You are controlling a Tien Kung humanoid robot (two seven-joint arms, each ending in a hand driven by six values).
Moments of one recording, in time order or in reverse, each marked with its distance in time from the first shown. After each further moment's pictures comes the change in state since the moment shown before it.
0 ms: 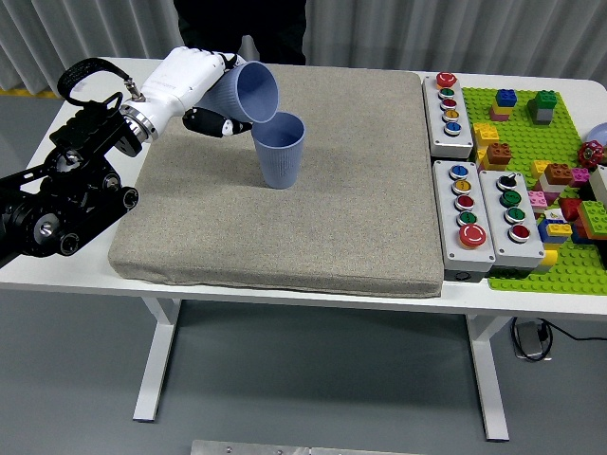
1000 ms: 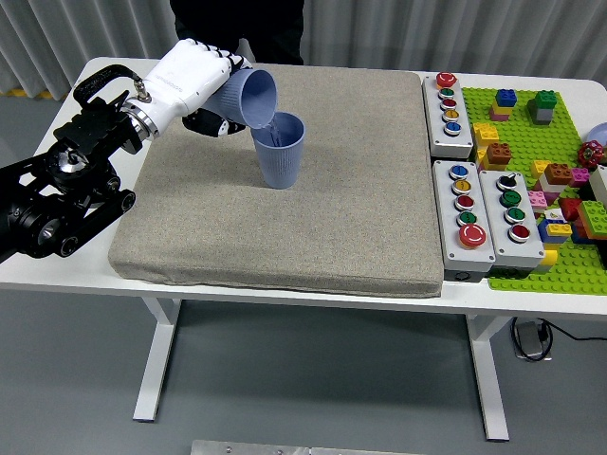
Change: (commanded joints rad) left arm -0.016 0.001 0.027 0.034 0.226 0.053 0.027; right arm -0.006 0.000 0.000 0.000 -0.005 0.002 0.000
